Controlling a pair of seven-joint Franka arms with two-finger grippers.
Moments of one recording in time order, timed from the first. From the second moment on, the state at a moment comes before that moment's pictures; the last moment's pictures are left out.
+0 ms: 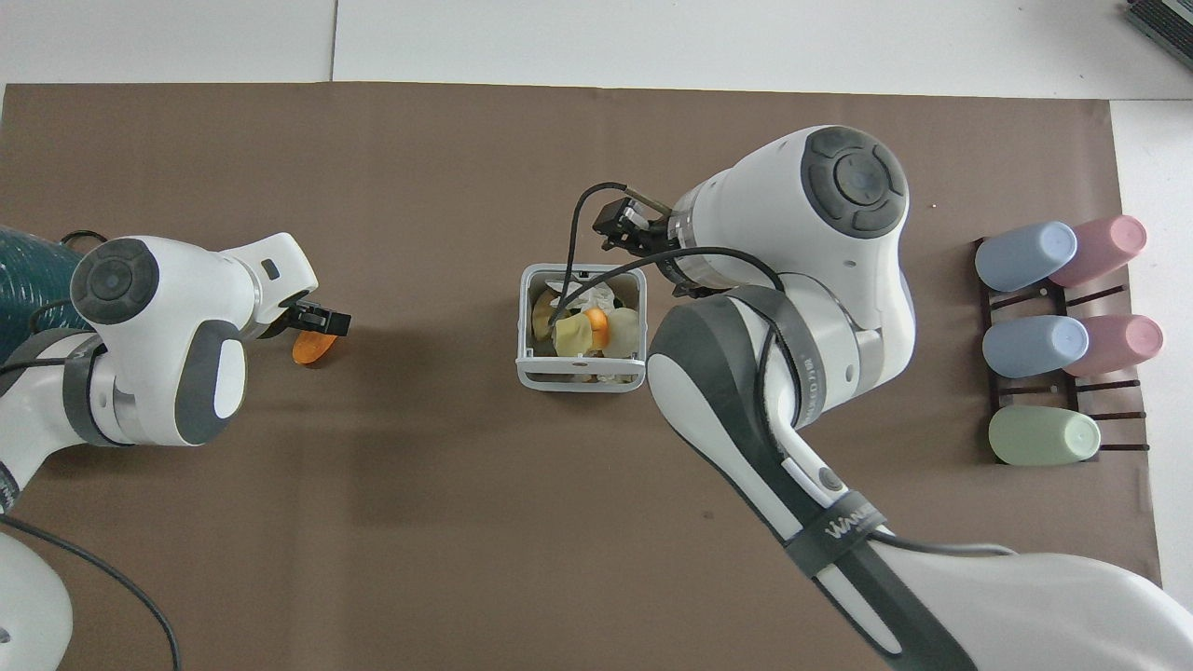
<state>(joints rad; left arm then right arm) -0.13 0.22 -0.01 -2.14 -0.02 2.48 0.22 0.34 0.32 0.07 -1.58 0.18 2.14 0.82</state>
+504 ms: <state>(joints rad) -0.13 0.19 0.00 -2.18 -0.02 2.48 0.23 0.13 0.33 0.07 -1.70 0.09 2.21 0.18</state>
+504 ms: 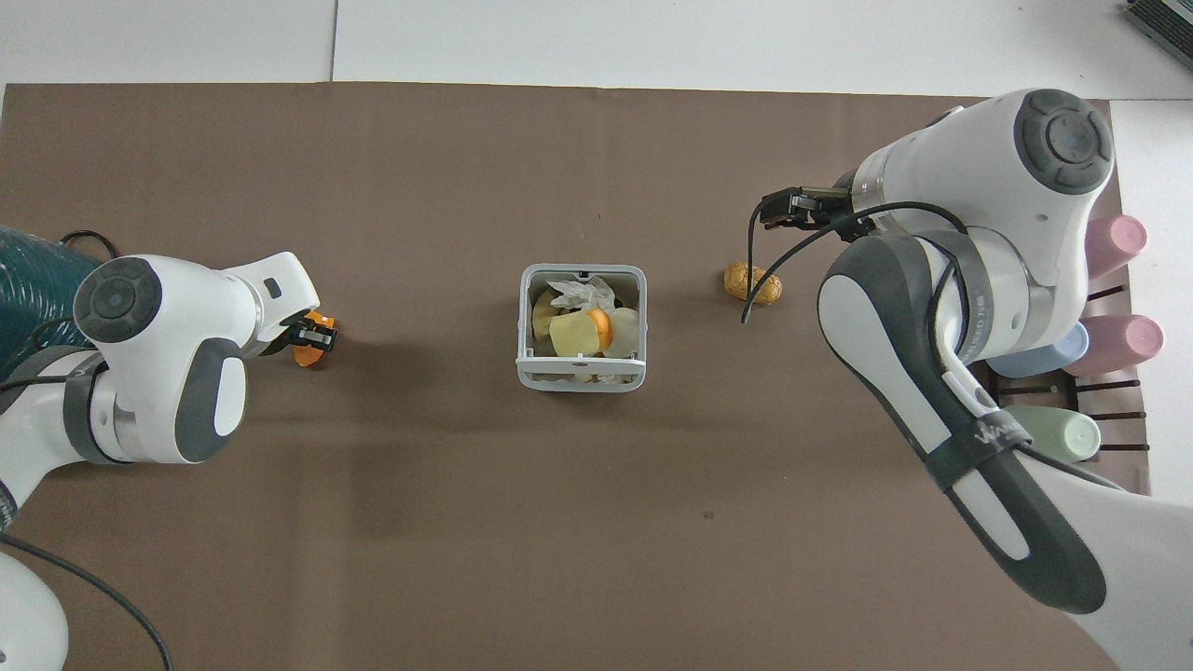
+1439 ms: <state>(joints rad) -0.13 0.11 -0.01 -1.92 -0.03 2.17 0.23 0.16 0.37 0.08 -1.97 0.08 2.59 -0.84</state>
